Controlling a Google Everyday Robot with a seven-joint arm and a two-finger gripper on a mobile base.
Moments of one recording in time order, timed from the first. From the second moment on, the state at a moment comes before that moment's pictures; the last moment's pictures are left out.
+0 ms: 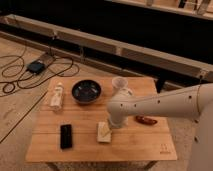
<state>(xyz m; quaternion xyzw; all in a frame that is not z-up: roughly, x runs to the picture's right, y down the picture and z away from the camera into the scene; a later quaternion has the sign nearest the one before) 0.041 0.235 0.769 -0.31 0.17 0.54 0.76</state>
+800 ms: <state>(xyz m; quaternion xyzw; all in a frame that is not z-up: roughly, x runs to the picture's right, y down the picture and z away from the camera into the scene) 0.004 0.220 0.809 -0.33 0.15 0.53 0.77</state>
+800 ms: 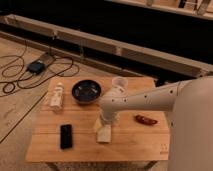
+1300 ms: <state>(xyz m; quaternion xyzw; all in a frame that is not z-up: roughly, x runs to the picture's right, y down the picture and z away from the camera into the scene) 0.006 0.216 0.827 -0.33 0.14 0.53 0.77</state>
